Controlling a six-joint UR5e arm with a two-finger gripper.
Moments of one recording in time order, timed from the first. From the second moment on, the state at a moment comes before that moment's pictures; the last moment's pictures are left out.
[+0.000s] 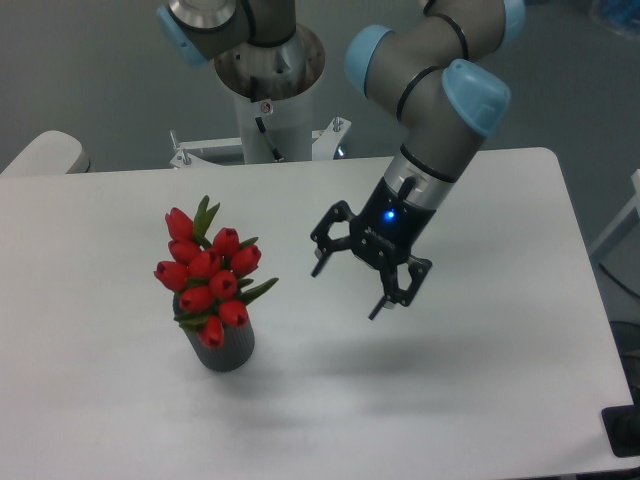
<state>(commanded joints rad) 2.69 -1.77 -1.80 -1.09 0.68 1.23</state>
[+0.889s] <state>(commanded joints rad) 2.58 -1.75 -1.89 -0.96 0.60 1.42</state>
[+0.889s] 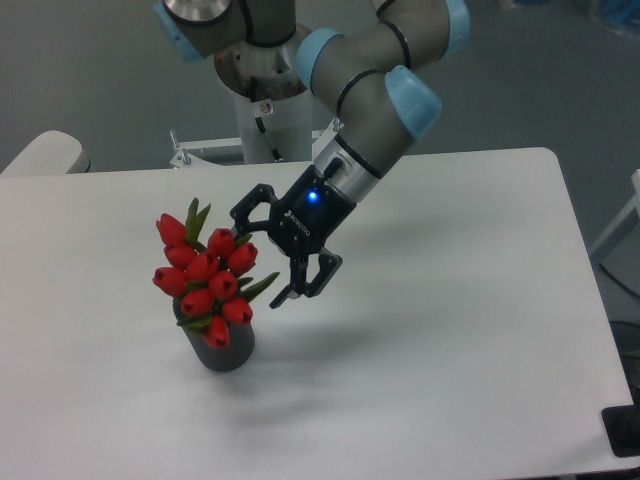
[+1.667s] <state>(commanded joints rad) 2.56 -1.74 -1.94 -0.97 0.59 1.35</state>
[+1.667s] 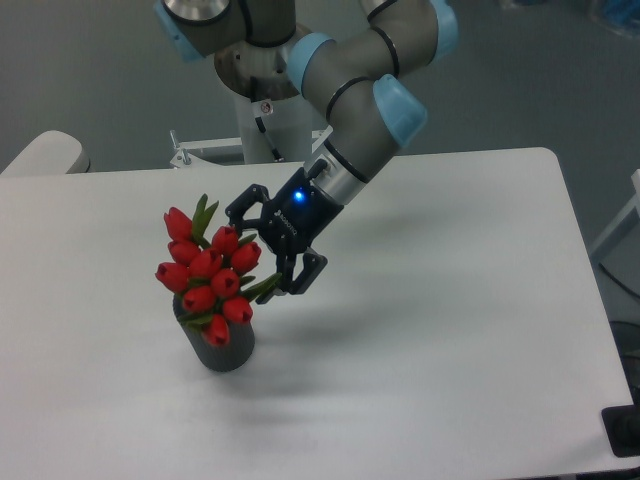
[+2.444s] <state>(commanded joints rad) 2.50 -1.79 -1.93 -0.91 0.58 1.30</state>
